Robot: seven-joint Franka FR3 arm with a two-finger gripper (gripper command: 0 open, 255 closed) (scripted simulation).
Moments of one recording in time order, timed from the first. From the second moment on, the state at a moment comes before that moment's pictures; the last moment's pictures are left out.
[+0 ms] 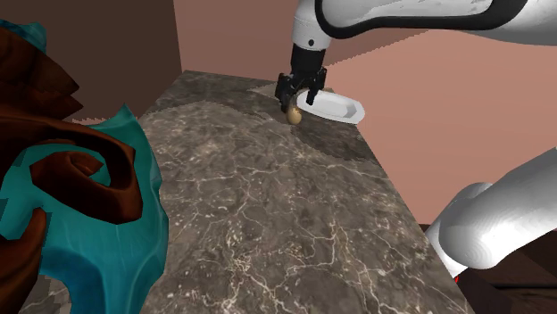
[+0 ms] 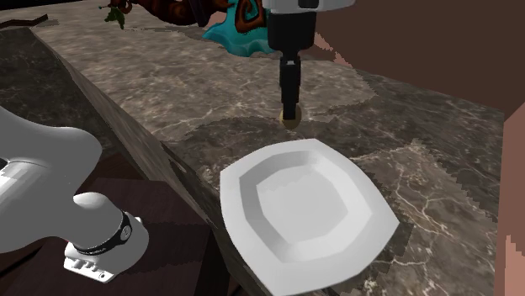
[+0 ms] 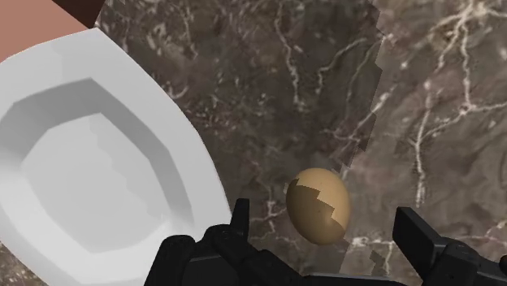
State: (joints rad) arm 0.04 -0.26 0.27 -1.96 -0.02 1.75 0.33
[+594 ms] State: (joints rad) arm 0.04 -0.26 0.27 -2.02 -0.02 1.81 0.33
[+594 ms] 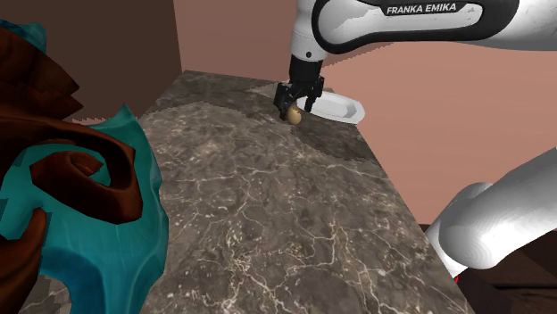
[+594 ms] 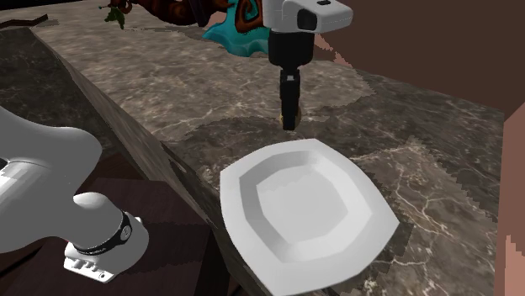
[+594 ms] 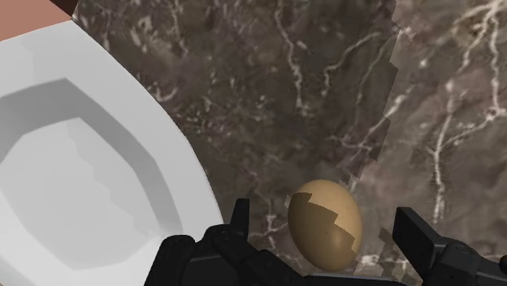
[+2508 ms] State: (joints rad) arm 0.03 -0.23 0.27 -1.78 -0.03 1.59 0.32
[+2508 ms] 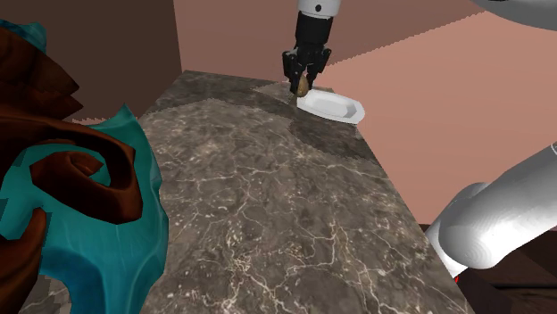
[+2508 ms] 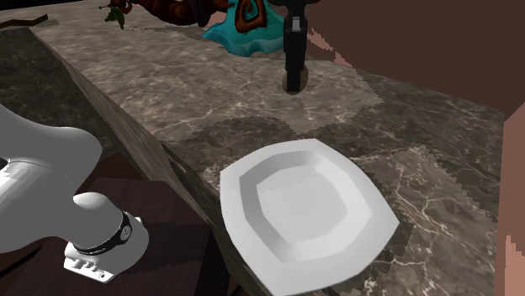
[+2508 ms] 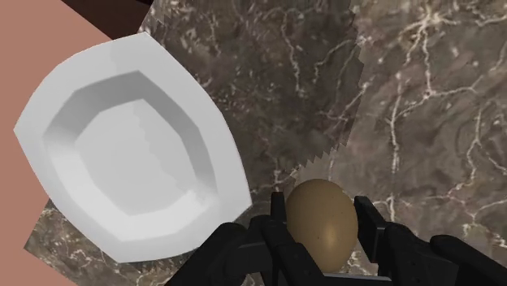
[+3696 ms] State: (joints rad) arm -0.09 -0.27 0.05 -1.85 -0.06 1.65 -0.02
